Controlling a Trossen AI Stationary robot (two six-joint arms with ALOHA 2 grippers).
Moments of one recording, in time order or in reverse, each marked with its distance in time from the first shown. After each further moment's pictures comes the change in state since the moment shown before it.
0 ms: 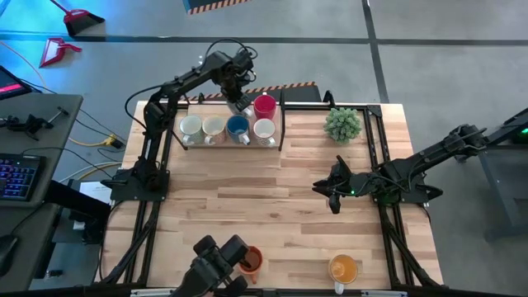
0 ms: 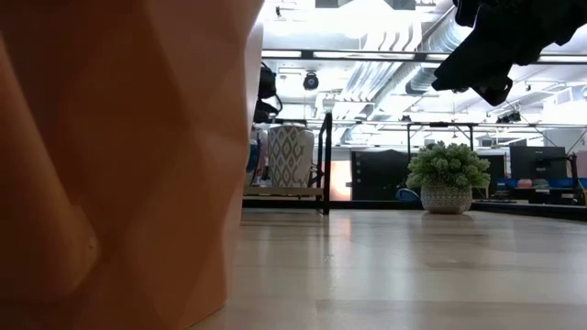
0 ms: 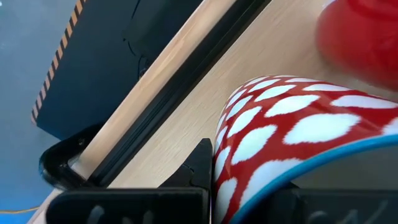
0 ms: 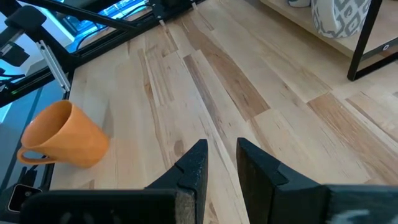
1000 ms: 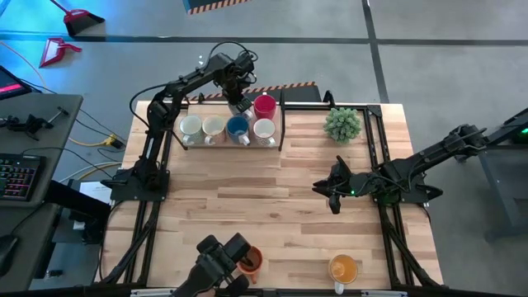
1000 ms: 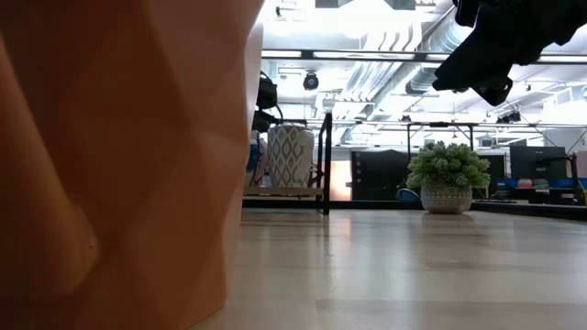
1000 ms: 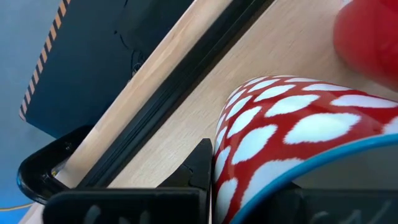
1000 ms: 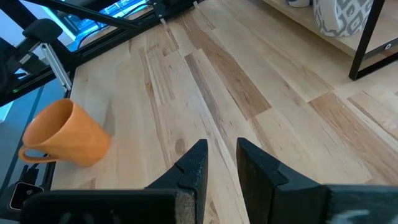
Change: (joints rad) left arm 0.006 0.050 0.000 0.016 0.024 0.002; right arm 0.000 0.000 0.000 -0.001 -0.006 -0.001
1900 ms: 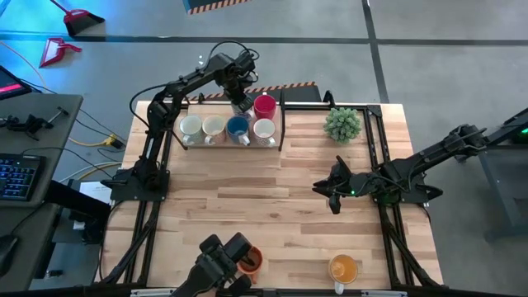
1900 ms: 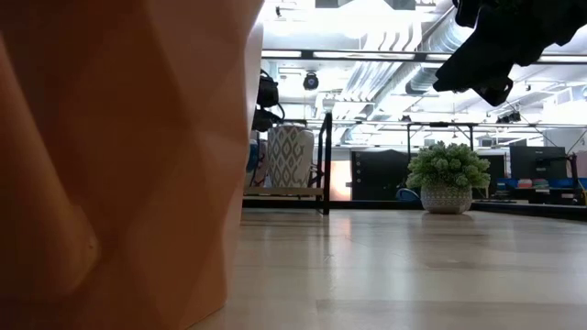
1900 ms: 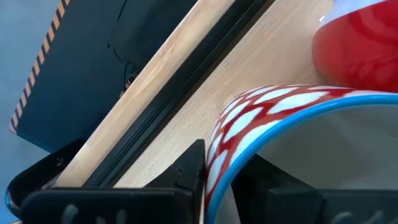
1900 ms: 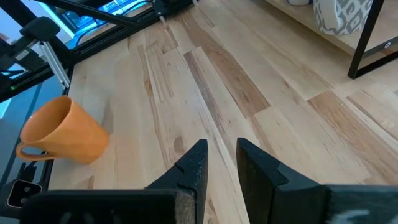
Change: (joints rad) left arm -0.001 0.000 0.000 0.041 0.034 0.008; right arm 0.000 0.000 0.000 -0.007 -0.002 -0.003
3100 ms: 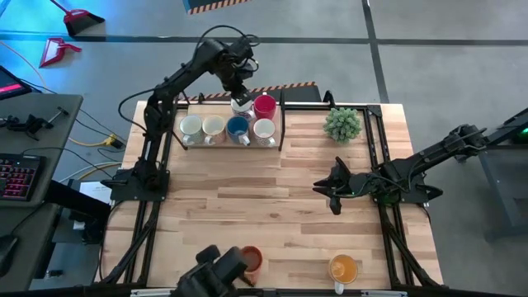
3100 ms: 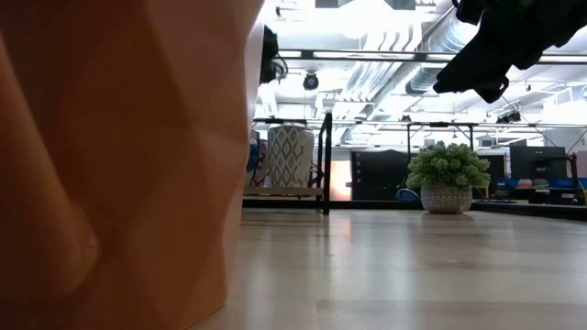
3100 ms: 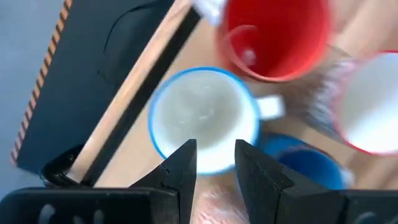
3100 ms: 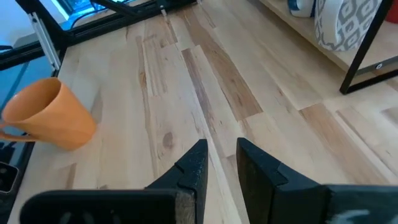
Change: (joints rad) left arm -0.062 -0.071 0.296 -0.287 0.071 0.052; right arm 0.000 0.000 0.000 -0.011 0.009 -0.116
